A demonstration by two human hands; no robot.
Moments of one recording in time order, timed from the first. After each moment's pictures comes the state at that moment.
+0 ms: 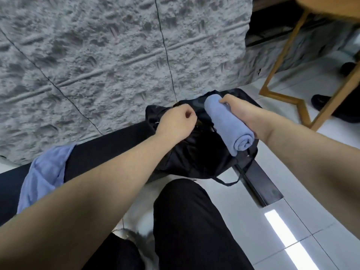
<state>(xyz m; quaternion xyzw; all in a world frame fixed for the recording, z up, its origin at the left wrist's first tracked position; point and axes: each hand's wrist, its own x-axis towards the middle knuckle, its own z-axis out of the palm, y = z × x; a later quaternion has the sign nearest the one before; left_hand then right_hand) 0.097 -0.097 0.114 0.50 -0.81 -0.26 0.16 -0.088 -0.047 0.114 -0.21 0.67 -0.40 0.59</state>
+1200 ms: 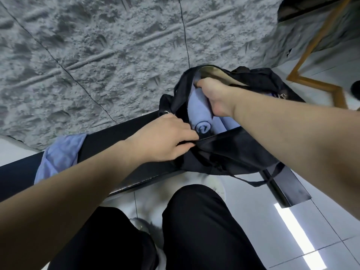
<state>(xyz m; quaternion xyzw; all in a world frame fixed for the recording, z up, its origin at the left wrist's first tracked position) 0.202 -0.128 0.093 0.14 -0.99 -0.01 0.02 0.008 -0.161 0.092 -0.26 0.63 -0.40 0.62</state>
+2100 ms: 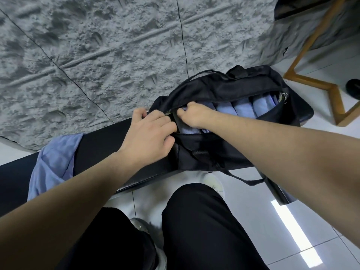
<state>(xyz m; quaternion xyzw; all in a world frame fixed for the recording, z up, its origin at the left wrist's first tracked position) 0.226 -0.122 0.074 0.31 -0.93 0.15 0.12 0.051 -0.144 0.063 -0.53 0.74 -0.15 0.38</state>
